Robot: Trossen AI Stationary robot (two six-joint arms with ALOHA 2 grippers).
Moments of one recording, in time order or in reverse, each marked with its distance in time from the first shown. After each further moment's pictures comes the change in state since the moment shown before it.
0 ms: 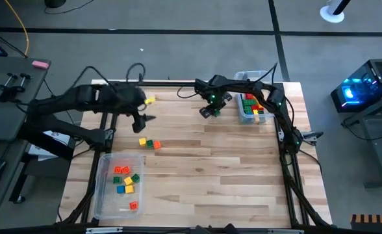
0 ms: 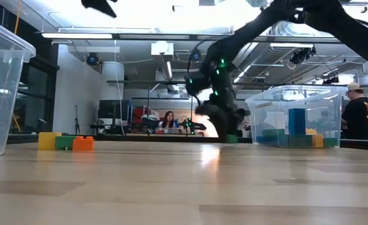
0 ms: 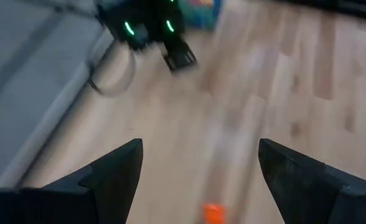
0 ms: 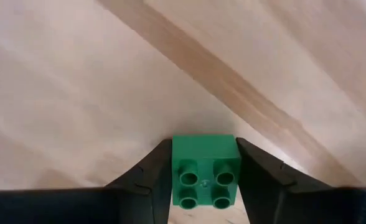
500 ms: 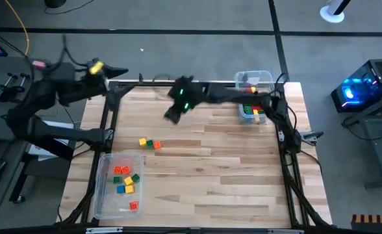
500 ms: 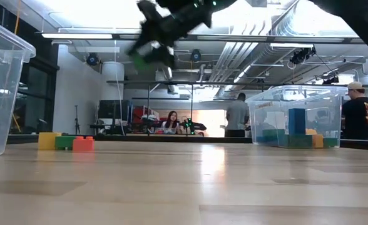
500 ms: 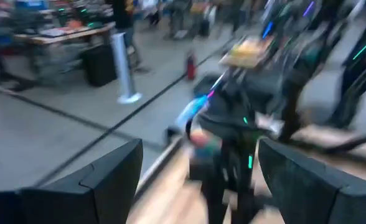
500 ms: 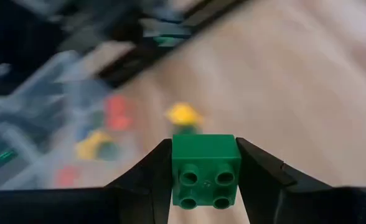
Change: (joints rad) left arm 0.108 -0.229 0.101 0.257 -0.075 0.150; right arm 0.271 -0.098 0.268 0.548 -0.276 0.025
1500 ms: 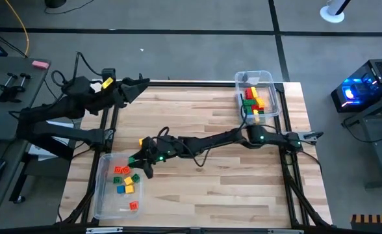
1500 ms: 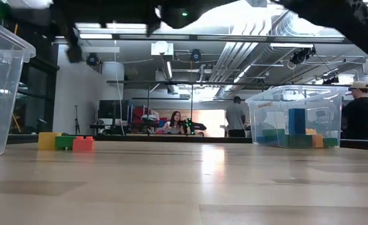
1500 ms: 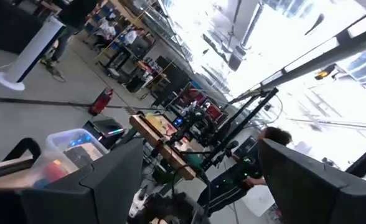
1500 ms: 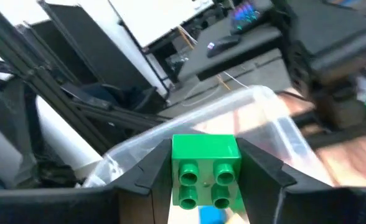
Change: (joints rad) left arm -0.093 -0.039 -0.404 0.749 0.042 -0.700; right arm 0.382 0.368 0.128 0.875 0.180 0.128
